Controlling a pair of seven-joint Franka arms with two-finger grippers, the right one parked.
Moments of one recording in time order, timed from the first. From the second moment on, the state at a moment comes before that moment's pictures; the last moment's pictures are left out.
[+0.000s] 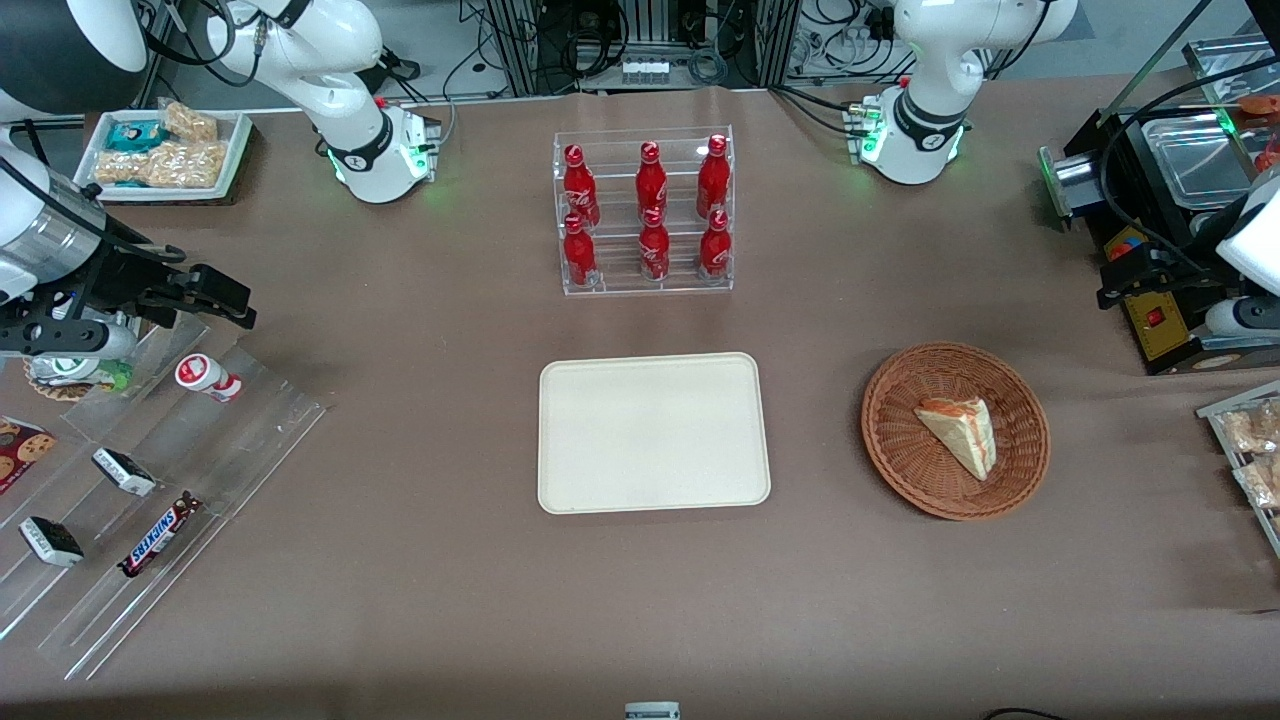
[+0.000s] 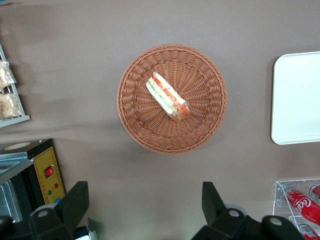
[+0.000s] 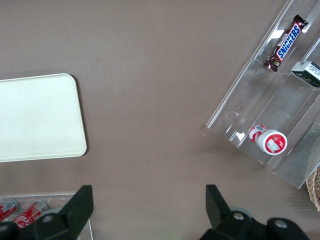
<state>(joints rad) -0.03 0.02 0.05 -1.59 0.00 1.55 0.07</state>
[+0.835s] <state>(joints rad) -0.03 0.02 0.06 -1.59 0.00 1.52 0.07</state>
